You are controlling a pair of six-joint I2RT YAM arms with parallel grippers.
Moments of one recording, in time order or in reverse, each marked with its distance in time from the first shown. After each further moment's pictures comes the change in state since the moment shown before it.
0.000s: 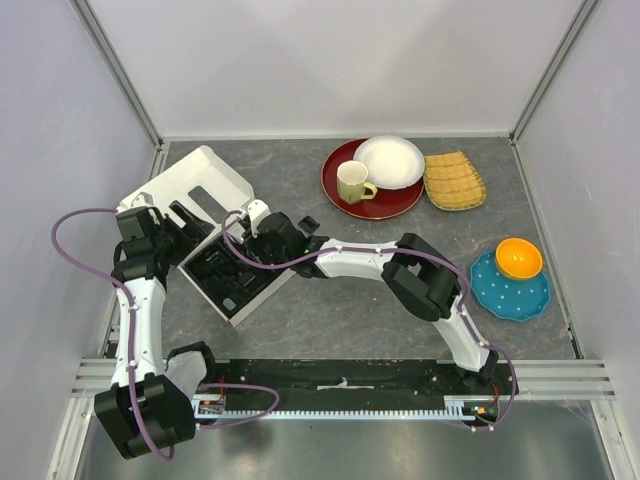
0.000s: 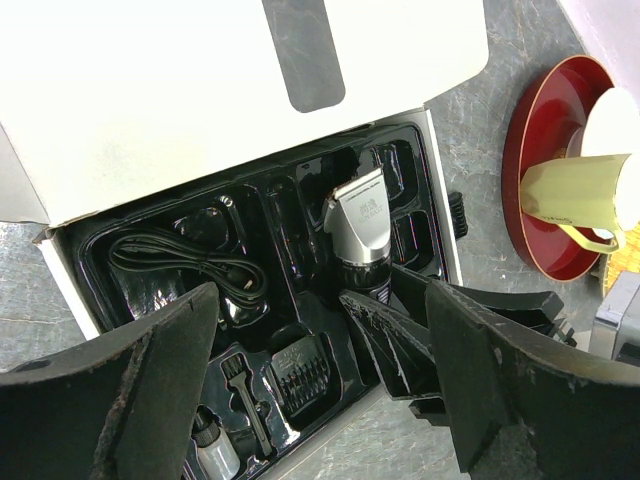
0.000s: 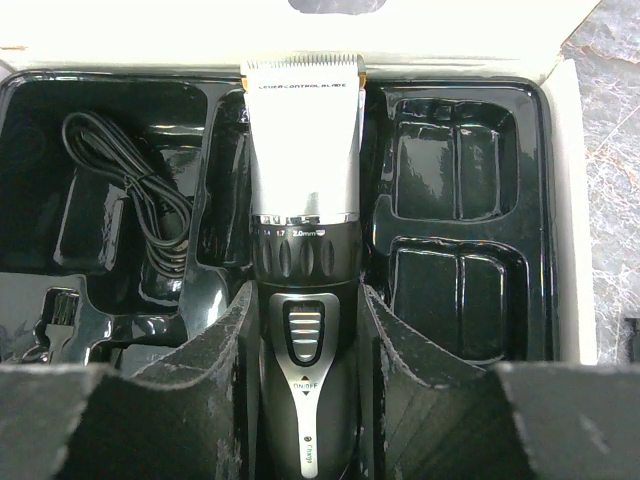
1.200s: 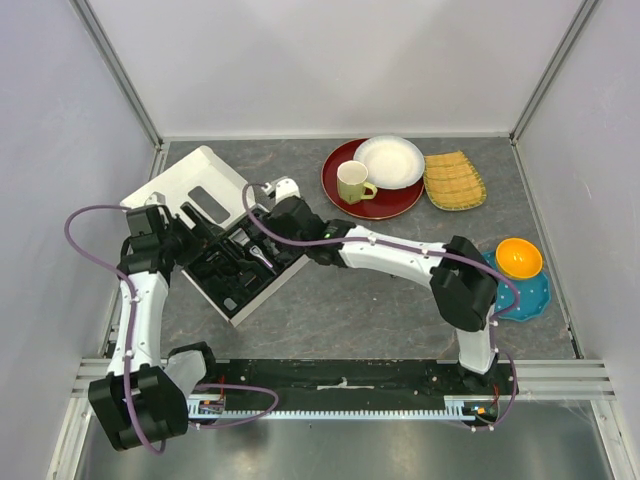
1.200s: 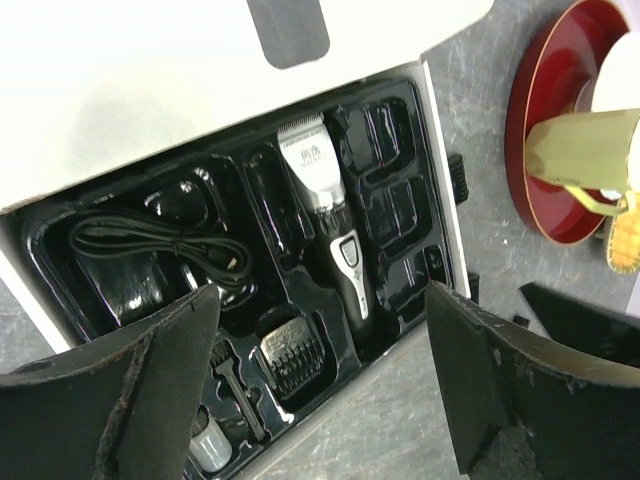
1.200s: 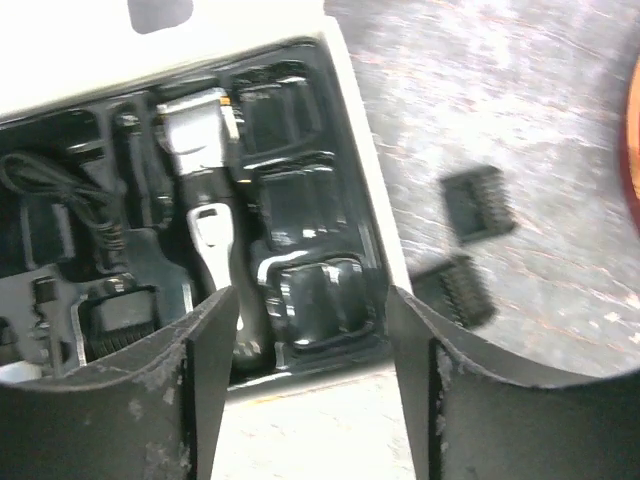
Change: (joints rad) left arm -0.044 0.039 -0.005 -0.003 0.029 0.000; right arm -0.015 -0.223 -0.016 -0.328 0.218 0.164
